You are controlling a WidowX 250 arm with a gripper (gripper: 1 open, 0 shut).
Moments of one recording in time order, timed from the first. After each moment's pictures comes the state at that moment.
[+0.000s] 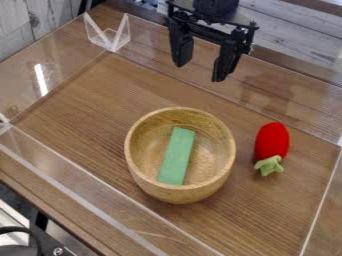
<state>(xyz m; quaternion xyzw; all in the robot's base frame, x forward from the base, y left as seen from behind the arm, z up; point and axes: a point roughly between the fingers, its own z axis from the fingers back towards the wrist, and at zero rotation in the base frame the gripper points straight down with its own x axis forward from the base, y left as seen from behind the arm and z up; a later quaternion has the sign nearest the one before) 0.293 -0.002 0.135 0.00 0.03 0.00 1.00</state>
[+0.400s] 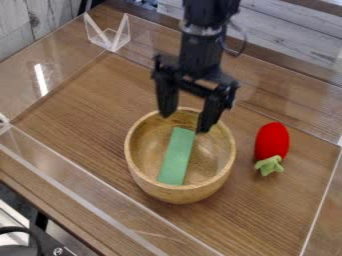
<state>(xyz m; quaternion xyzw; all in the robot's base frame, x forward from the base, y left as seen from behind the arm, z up) 0.254 -0.005 0.085 -0.01 0.08 0.02 1.00</state>
